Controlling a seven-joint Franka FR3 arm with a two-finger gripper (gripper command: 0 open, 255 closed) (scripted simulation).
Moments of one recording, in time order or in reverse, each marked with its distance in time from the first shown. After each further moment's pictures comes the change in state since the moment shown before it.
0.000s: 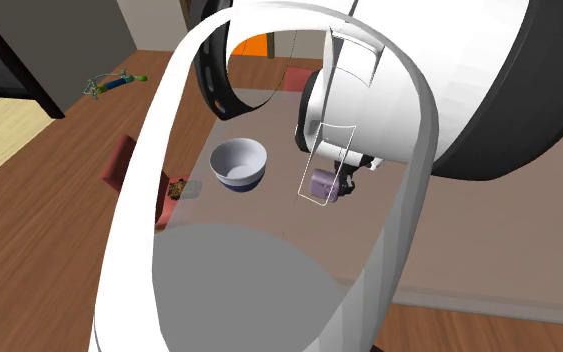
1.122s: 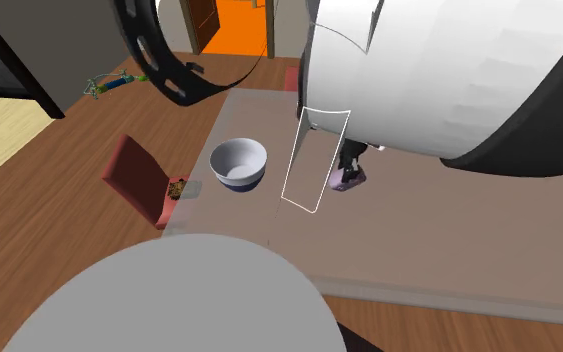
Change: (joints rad) arm -0.010 -0.142 0.012 -0.025 0.013 -0.117 -0.007
